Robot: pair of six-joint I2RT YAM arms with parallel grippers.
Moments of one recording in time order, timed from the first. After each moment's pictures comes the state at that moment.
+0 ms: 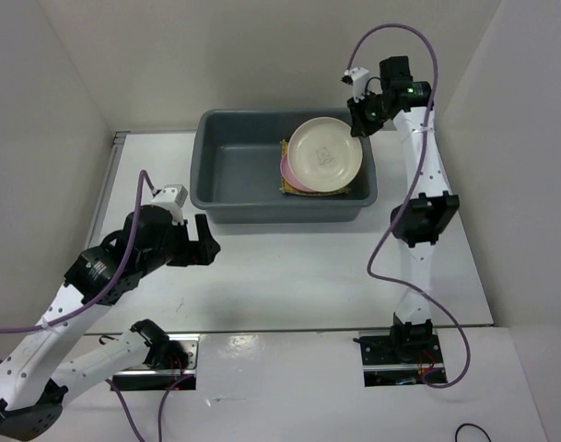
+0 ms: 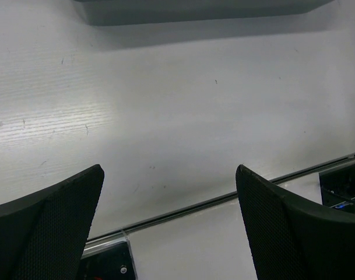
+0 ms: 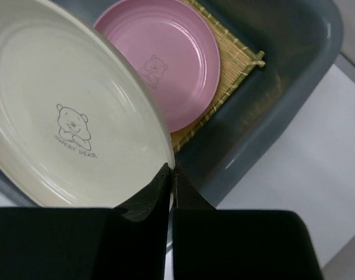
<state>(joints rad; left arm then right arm) -0.62 0.78 1.08 -0.96 -0.16 -0.53 0.09 2.22 2.62 -1.26 -0.37 -0.47</state>
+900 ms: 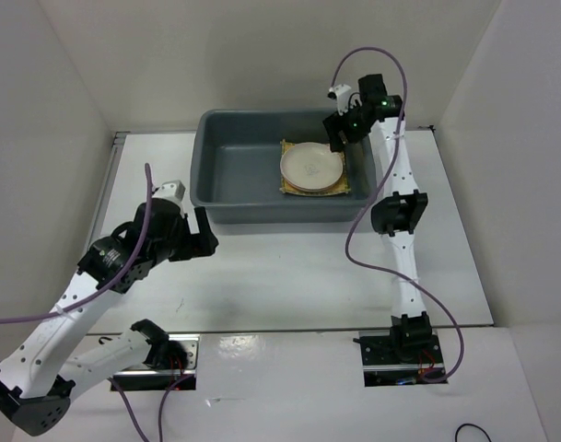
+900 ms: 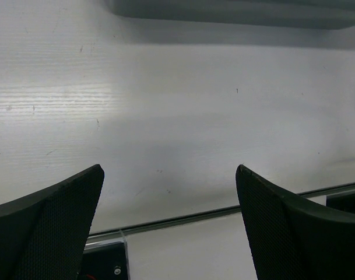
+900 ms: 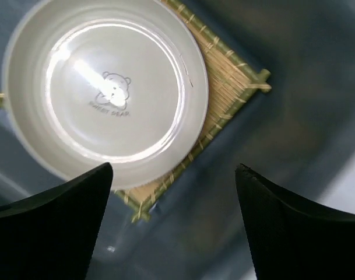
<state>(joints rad) -0.56 0.87 1.07 -0.95 -0.18 -0.59 0.12 2.71 3.08 -1.30 -0.32 -0.47</state>
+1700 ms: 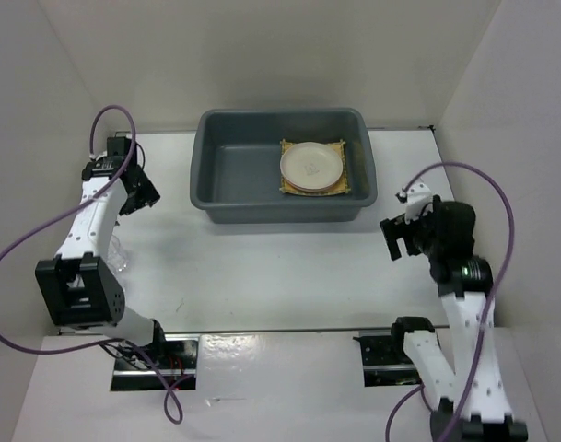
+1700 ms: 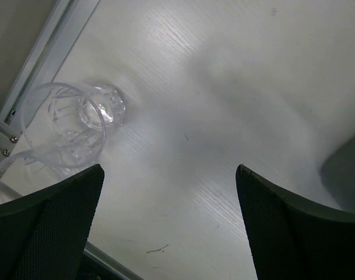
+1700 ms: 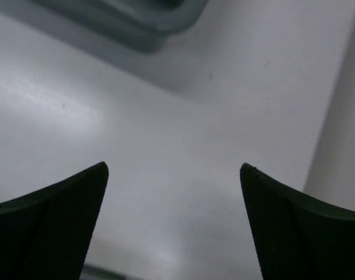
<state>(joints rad) 0.10 1.47 1.37 -0.98 -0.36 -0.53 -0.05 0.78 0.92 -0.84 -0.22 -0.42</state>
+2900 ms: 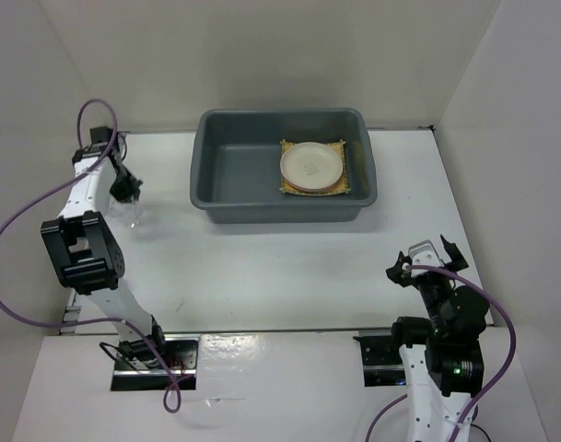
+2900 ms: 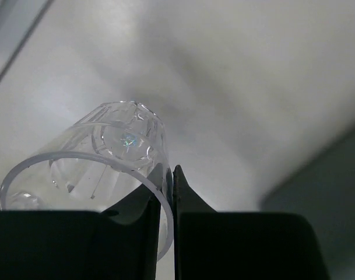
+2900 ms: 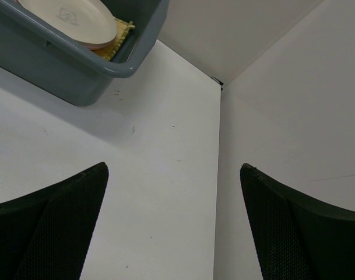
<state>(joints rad) 0.29 1.79 1.51 -0.89 -0.14 -0.54 -0.11 0.01 0.63 -0.66 -0.21 -0.62</state>
